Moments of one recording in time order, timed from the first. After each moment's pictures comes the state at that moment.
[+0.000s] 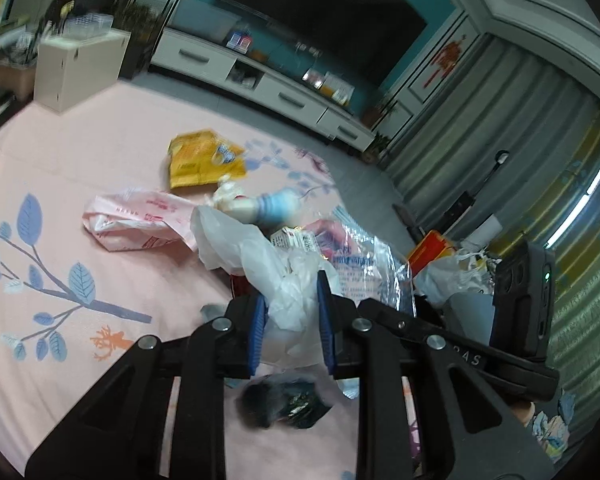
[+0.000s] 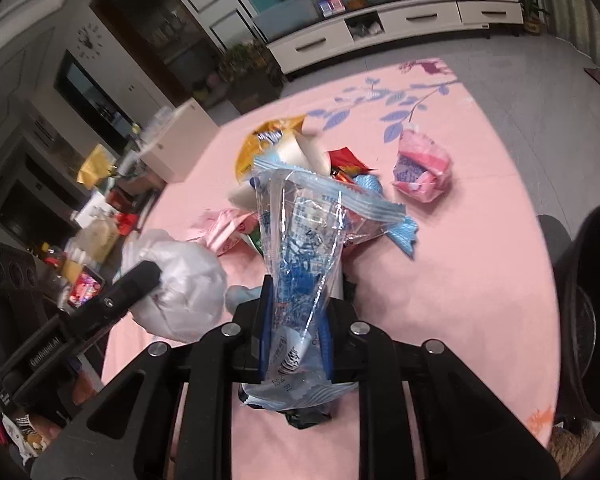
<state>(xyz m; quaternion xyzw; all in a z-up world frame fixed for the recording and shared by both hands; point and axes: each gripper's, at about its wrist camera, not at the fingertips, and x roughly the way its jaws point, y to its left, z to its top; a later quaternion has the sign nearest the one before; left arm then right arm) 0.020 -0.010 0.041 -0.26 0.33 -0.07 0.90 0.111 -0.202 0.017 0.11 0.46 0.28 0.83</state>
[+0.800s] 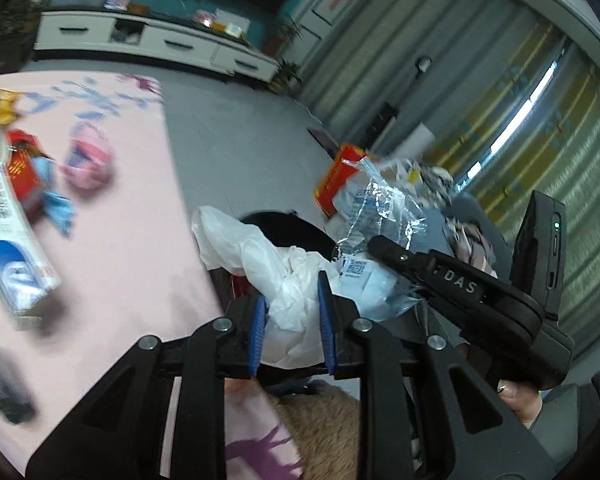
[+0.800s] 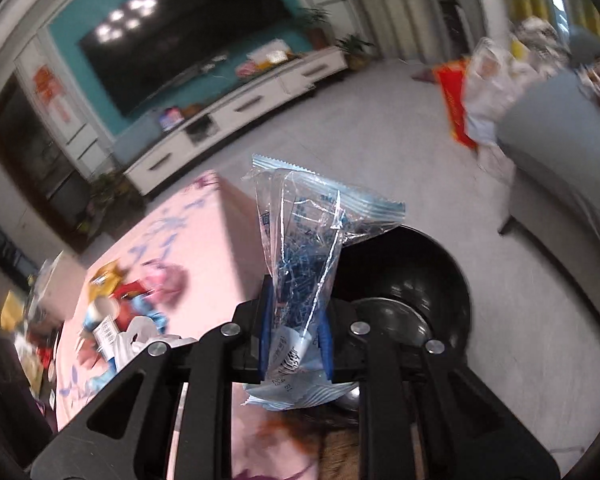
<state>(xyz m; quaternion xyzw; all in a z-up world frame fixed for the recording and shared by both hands) 0.078 -0.272 0.010 -0.19 0.40 -0.24 0.86 0.107 -0.448 0.017 0.21 0.38 -0.02 0.90</state>
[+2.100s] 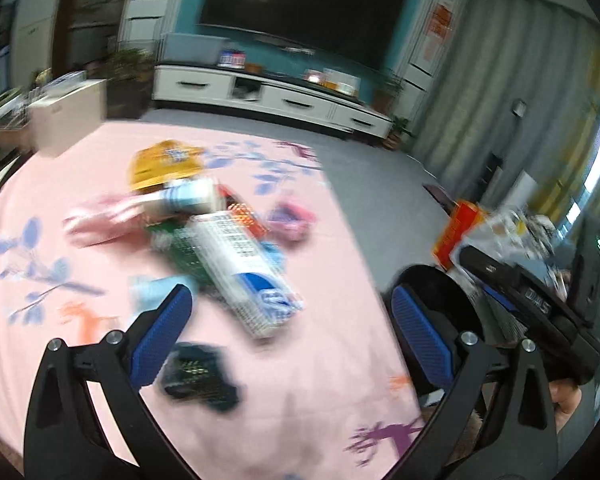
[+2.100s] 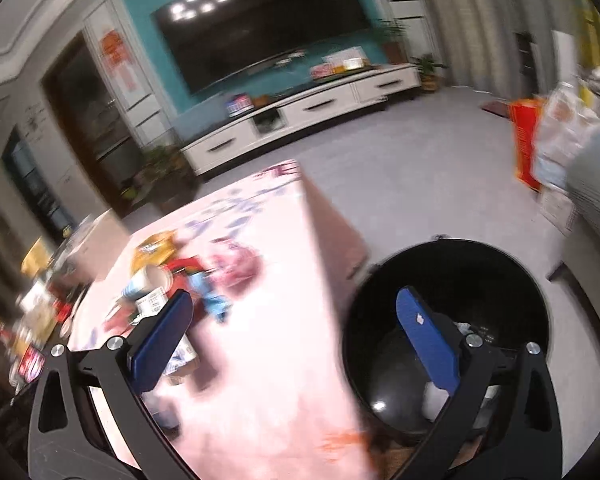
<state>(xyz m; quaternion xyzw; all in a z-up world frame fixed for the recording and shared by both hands) 0.002 -0.129 0.059 -0.15 0.34 0.01 0.93 0.098 -0.353 0.037 0.13 0.34 0.13 0.92</state>
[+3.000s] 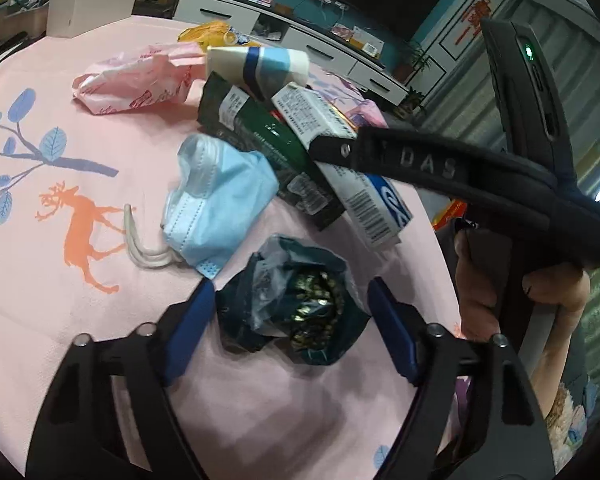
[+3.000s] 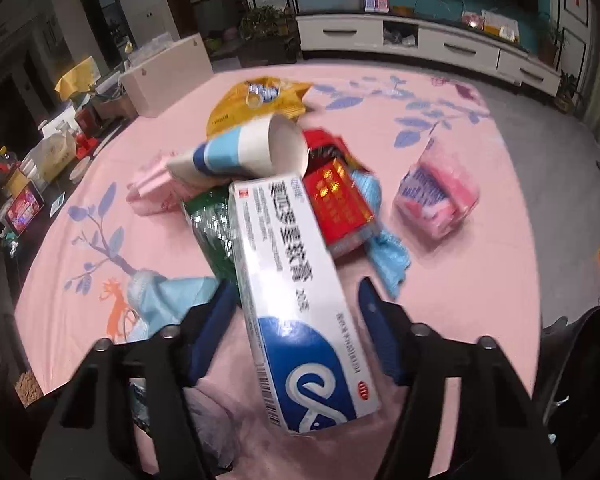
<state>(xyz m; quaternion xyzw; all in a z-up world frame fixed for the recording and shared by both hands) -0.005 -0.085 -0.049 -0.24 0.41 -0.02 0.88 0.149 -0.158 -0.042 -0.08 0.47 0.29 0.83</state>
